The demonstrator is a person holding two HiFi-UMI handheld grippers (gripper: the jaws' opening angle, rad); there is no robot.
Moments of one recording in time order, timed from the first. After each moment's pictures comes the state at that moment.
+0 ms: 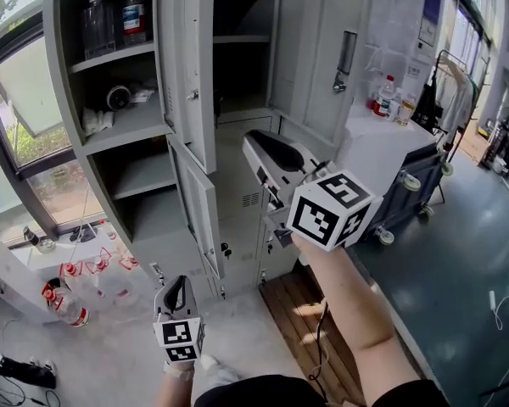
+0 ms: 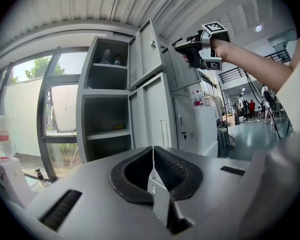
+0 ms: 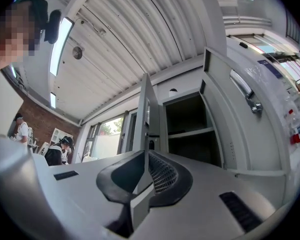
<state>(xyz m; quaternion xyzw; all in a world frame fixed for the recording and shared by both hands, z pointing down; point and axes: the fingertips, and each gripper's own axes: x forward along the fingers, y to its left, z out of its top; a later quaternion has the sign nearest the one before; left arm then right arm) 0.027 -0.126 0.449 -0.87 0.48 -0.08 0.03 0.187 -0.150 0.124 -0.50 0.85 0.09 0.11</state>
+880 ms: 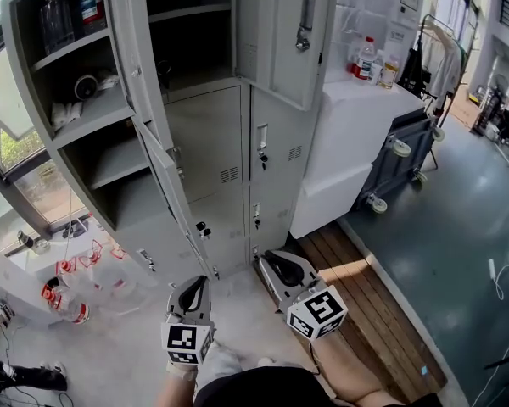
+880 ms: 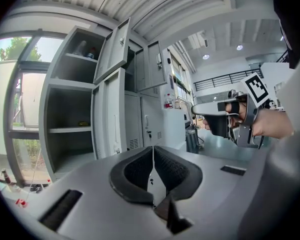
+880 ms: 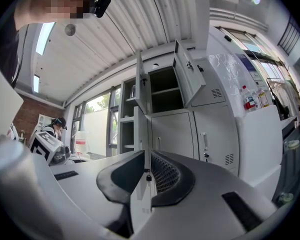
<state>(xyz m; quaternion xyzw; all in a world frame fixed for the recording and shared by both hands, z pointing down) 0.108 -0.054 0.482 -0.94 0.34 -0.08 0.02 0.236 -0.019 0.412 -0.60 0.80 -0.01 0.02</state>
